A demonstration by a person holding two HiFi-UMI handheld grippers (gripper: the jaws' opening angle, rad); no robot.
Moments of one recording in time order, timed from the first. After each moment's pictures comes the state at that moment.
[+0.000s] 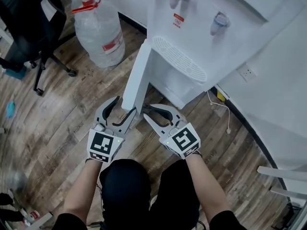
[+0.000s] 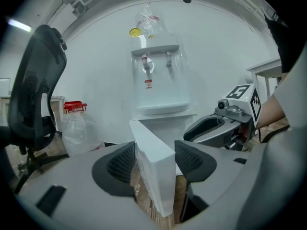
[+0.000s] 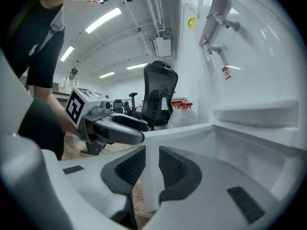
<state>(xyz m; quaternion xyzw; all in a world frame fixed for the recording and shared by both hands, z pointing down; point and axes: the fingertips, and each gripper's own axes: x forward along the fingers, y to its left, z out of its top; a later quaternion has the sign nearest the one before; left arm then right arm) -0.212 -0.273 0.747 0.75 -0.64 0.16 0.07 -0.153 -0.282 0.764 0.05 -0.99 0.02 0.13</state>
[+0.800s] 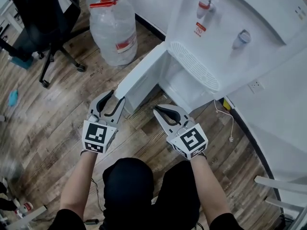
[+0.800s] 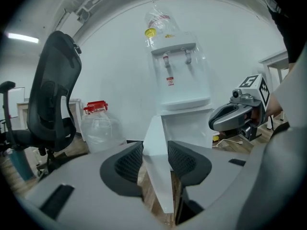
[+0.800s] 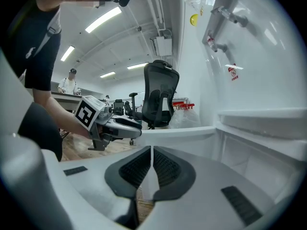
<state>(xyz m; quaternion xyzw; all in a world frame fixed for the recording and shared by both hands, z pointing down) -0.296 -0.261 0.748 0.69 -0.69 0.18 0.06 -0.174 -0.287 0.754 0.04 -0.99 0.02 0.12</state>
